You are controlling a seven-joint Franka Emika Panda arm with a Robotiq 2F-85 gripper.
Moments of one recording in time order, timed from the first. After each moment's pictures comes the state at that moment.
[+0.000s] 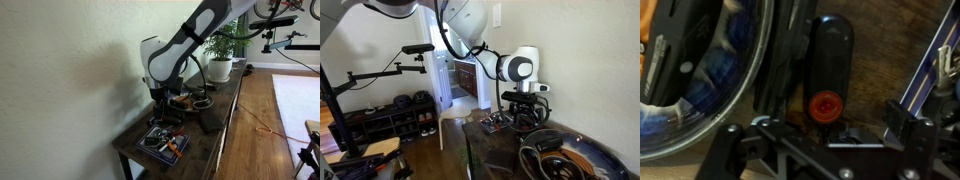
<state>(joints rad) 0.00 0.74 0.04 -1.61 -0.14 2.32 -0.23</state>
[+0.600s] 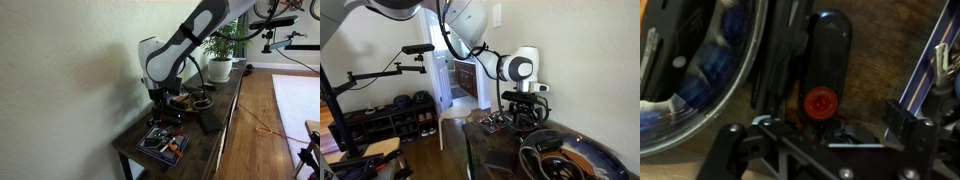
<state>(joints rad) 0.01 0.76 0.05 -1.59 -0.14 2.30 -0.23</state>
